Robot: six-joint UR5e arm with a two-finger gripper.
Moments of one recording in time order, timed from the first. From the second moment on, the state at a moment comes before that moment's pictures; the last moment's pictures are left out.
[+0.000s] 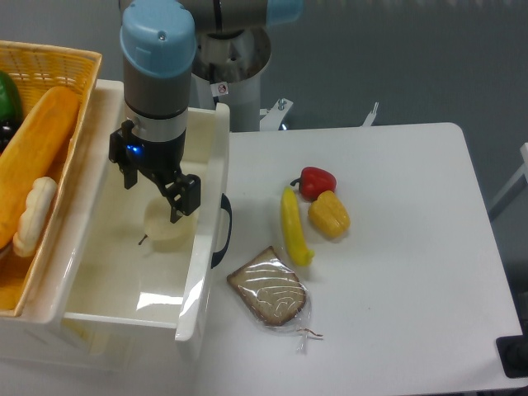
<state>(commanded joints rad) 2.21 -1.72 -1.52 -1.31 1.29 0.81</state>
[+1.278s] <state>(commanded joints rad) 2.73 -1.83 -1.50 -1.26 1.44 0.94</state>
